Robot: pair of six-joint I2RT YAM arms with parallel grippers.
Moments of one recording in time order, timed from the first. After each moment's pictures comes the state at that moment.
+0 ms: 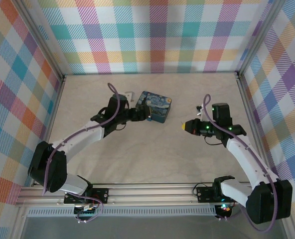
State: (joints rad) left arm -0.52 1.43 0.96 -0.11 0.15 -0.54; right arm 0.21 1.08 0.79 -0.53 -0.70 0.41
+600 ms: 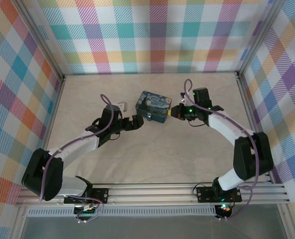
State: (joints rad) left arm -0.49 1.34 0.76 -0.03 0.19 -0.58; right arm 0.30 1.56 1.03 -0.26 -0.67 0.52
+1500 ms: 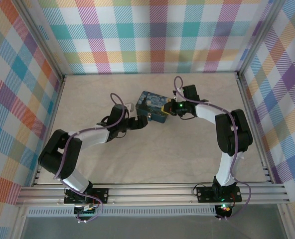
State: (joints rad) left arm -0.49 1.61 0.80 0.16 0.23 -0.58; right arm 0.32 1.90 1.21 -0.15 -0.67 0.59
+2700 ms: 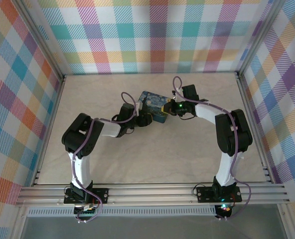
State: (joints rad) left arm -0.49 1.96 0.93 0.45 0.31 -0.55; right arm 0.32 1.90 1.22 -0.17 -0.66 0.55
